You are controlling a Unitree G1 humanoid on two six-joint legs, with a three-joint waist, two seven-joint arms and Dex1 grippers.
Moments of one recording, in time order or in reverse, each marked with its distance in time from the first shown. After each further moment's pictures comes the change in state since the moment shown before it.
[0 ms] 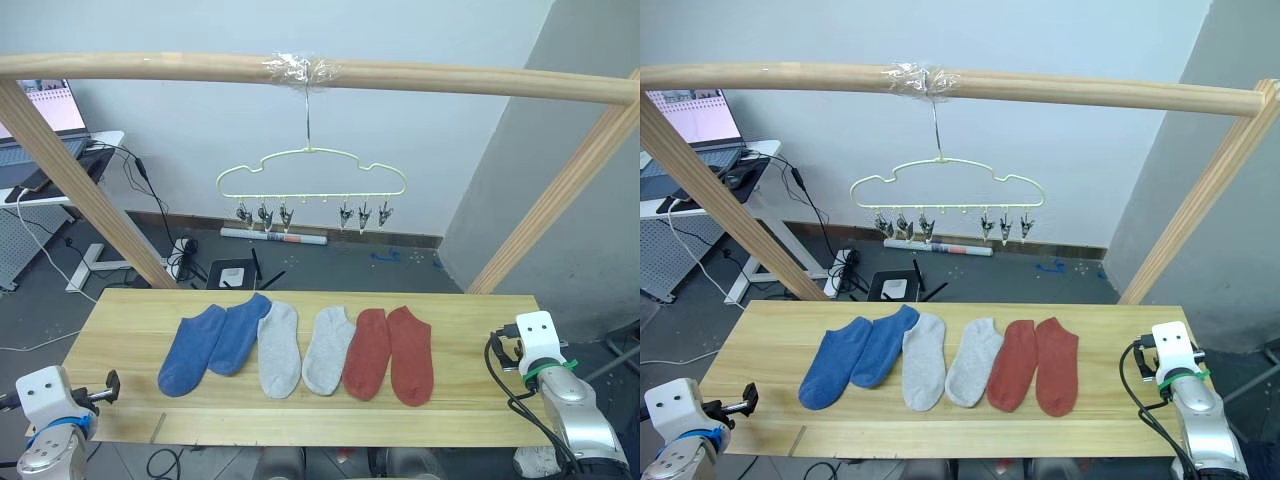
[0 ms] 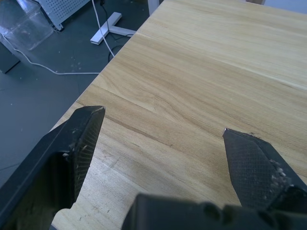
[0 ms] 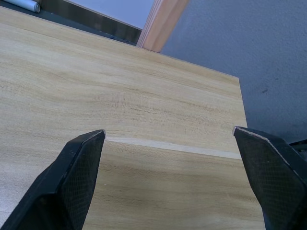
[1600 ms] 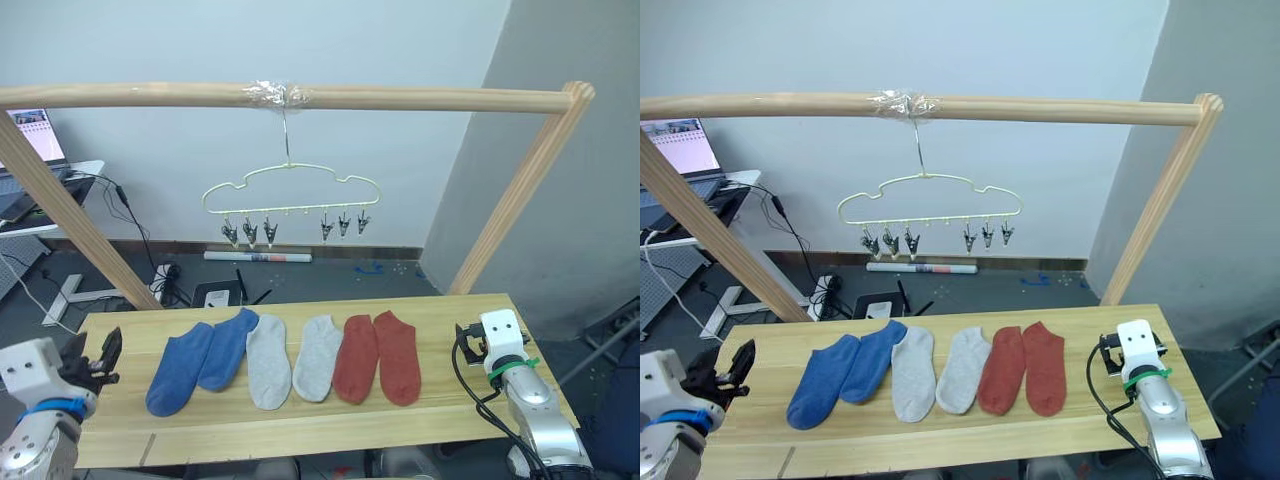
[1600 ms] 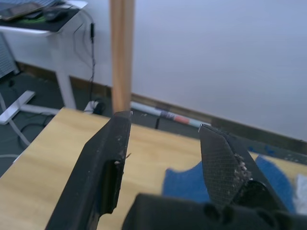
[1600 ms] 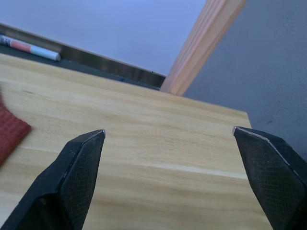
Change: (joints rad) left arm 0.122 -0.072 0.054 -0.661 -0.177 0.186 -0.126; right arm 0.003 0.092 0.102 -0.099 -0.037 -0.063 -0.004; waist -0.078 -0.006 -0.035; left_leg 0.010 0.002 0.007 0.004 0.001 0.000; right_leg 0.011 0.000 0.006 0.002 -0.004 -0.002
